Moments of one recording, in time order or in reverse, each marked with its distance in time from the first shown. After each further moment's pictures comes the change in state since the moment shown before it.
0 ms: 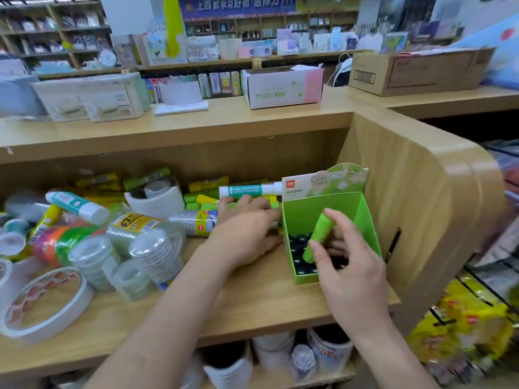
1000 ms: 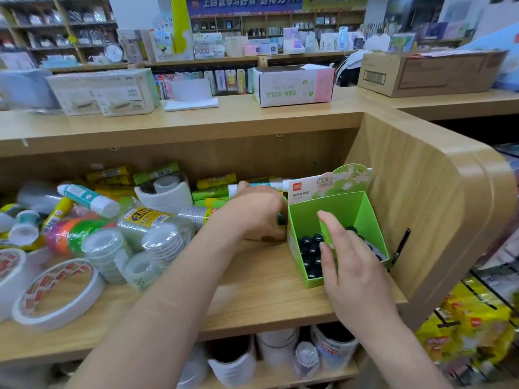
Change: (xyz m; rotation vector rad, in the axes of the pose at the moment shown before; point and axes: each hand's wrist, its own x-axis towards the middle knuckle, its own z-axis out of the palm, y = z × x) left_hand 0.031 -0.010 -0.019 0.010 -0.155 0.119; right_hand 0.000 0.001 -0.001 -0.354 -0.217 -0.119
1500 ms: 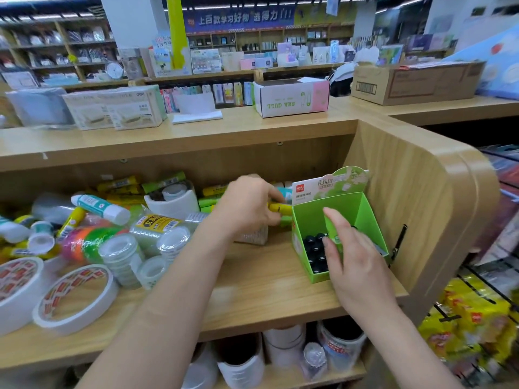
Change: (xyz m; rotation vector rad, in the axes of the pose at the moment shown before) left_hand -0.030 -0.006 -0.024 -0.271 0.275 -0.147; right_hand 0.004 -0.001 0.002 0.069 0.032 0.057
